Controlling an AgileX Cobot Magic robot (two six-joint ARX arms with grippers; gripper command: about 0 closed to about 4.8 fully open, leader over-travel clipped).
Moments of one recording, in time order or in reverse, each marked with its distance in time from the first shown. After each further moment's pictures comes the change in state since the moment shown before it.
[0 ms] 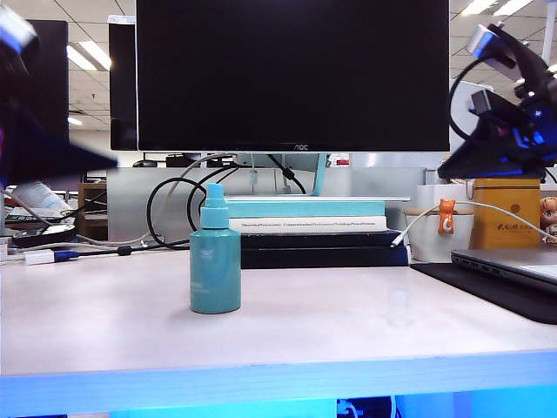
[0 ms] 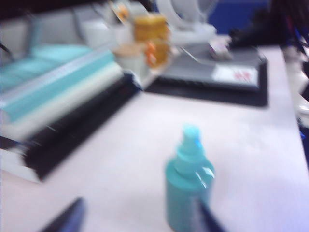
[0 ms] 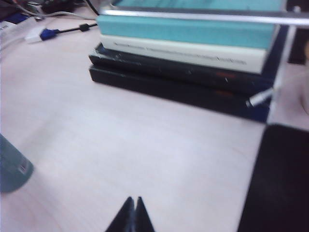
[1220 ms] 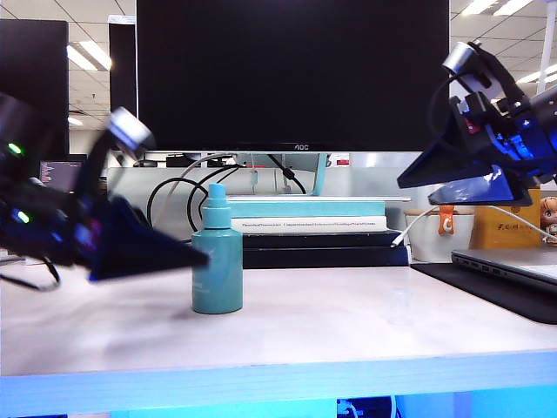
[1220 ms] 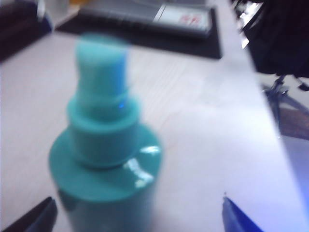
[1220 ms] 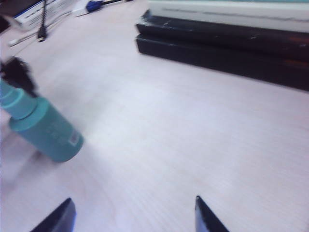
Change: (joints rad) left arm -0.262 0.350 0.136 -0.041 -0.084 0.062; right arm 0.026 0.064 0.030 -0.079 -0.143 0.003
